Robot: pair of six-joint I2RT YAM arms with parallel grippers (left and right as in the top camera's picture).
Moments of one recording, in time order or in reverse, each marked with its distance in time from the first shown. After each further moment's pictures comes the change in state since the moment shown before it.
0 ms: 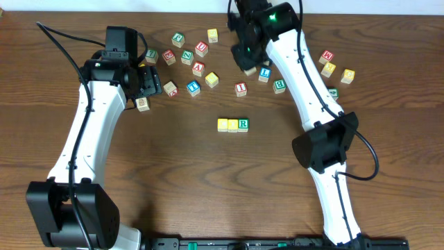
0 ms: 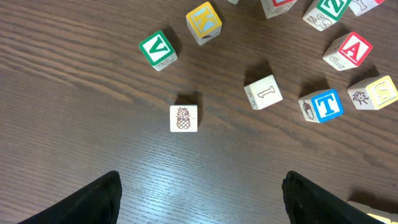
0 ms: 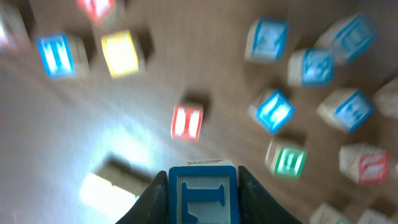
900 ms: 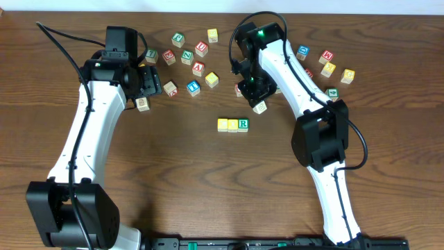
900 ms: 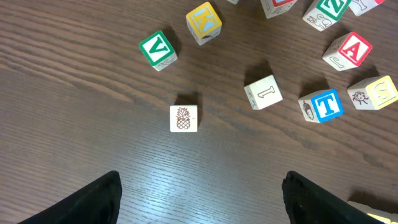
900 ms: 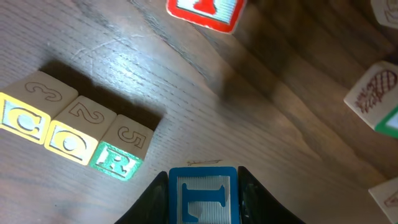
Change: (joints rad) left arm 0.000 0.000 0.000 0.000 0.000 0.000; right arm -0.006 0.018 -0.303 -0.063 -0.030 -0.111
